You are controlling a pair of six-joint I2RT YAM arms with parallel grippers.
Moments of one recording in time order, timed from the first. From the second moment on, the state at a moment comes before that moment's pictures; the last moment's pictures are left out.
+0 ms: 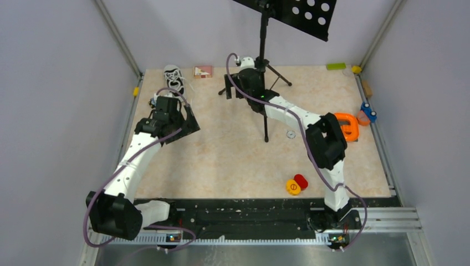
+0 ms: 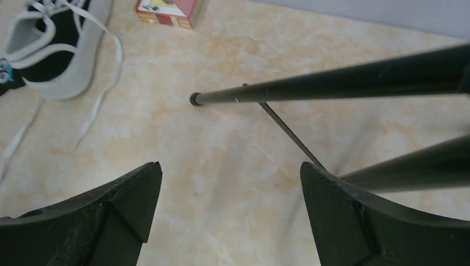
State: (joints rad) left arm -0.20 1.20 1.07 -0.75 -0.06 -0.57; right arm 0.68 2.10 1.78 -0.05 0.30 0.22
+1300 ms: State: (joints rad) left arm -0.02 1.65 1.52 -0.76 -0.05 -0.54; right arm 0.46 1.66 1.31 -0.16 0.20 0.21
